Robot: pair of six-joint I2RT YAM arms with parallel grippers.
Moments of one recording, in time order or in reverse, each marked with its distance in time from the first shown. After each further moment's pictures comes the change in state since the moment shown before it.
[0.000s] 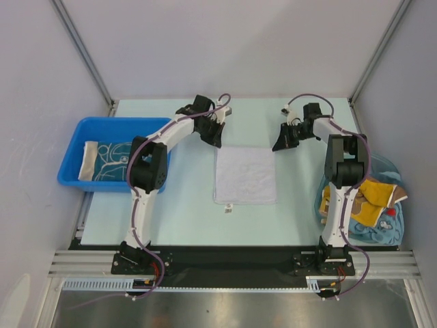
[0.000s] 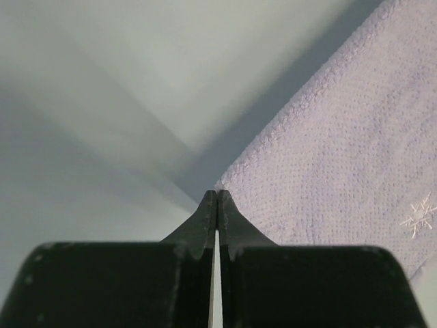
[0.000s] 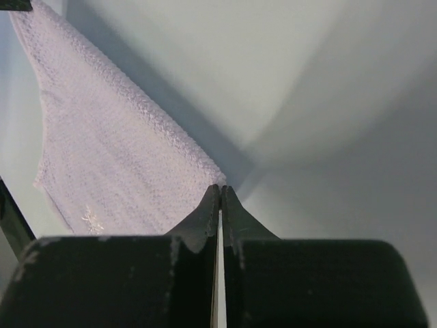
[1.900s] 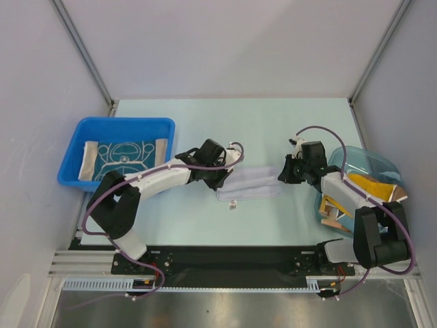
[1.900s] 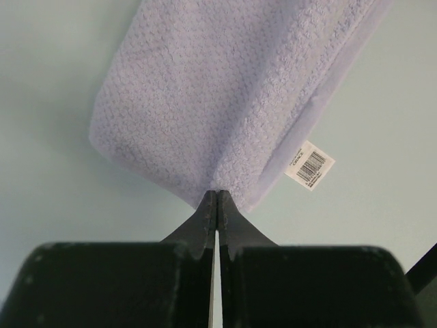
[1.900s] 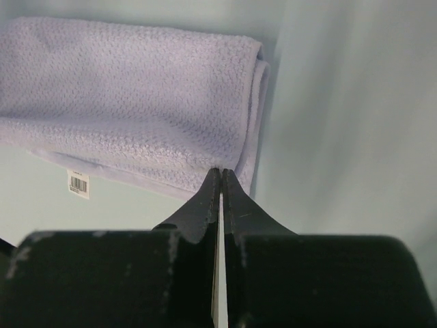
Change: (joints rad) left arm -0.325 -0.631 -0.807 0.242 -0.245 -0.008; right arm 0.191 -0.910 -0.952 0.421 0.523 0.442
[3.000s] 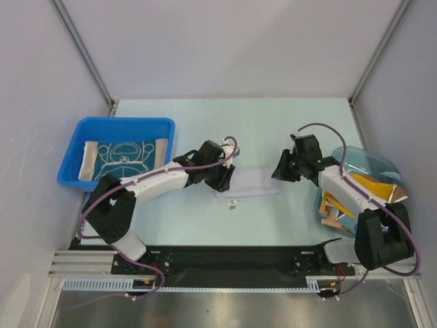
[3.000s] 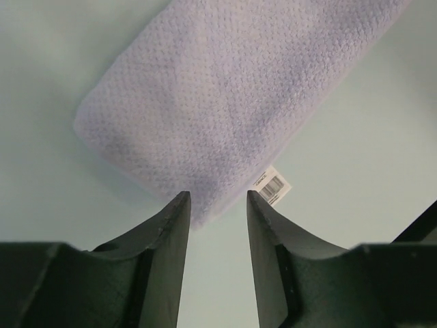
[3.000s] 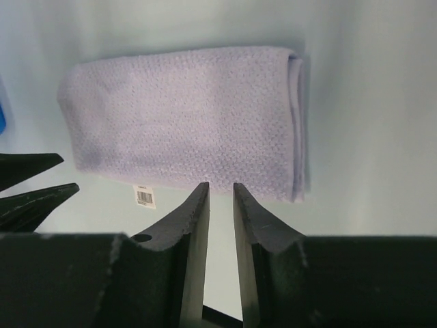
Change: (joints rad) left arm -0.019 -0.045 -0.014 0.030 -0.030 -0.253; right arm 0.075 -0.009 0.161 -0.238 0.074 0.277
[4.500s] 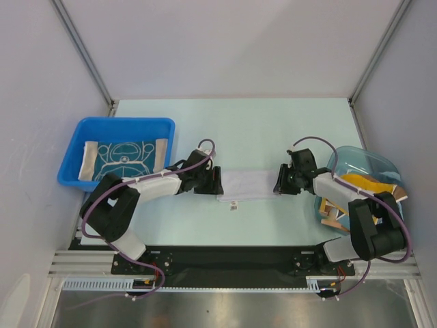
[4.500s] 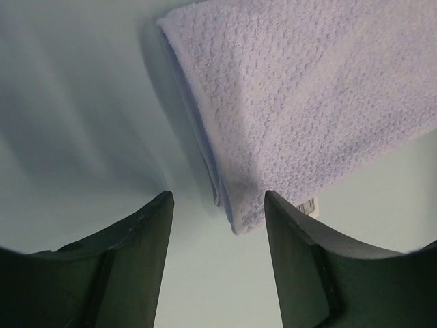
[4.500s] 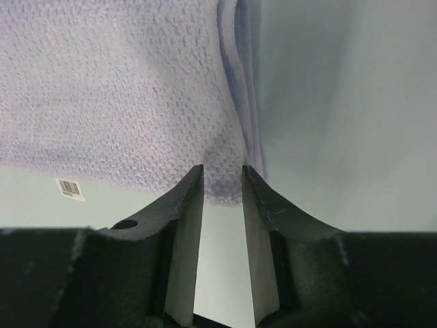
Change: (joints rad) left arm 0.099 -0.003 -0.251 0.221 -0.018 -0.444; right arm 0.010 0.092 -0.195 0.173 0.030 -0.049
